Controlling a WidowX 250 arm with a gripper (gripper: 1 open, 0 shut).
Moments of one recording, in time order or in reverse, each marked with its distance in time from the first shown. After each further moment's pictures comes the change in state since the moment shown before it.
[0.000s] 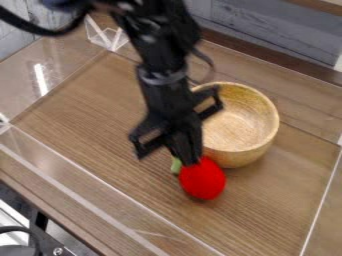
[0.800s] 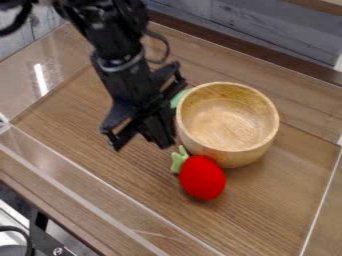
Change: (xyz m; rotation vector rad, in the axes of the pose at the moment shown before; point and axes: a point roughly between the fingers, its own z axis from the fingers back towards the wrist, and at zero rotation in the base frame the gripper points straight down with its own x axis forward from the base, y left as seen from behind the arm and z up) arm 0.010 0.008 0.007 -0.094 -0.040 0.164
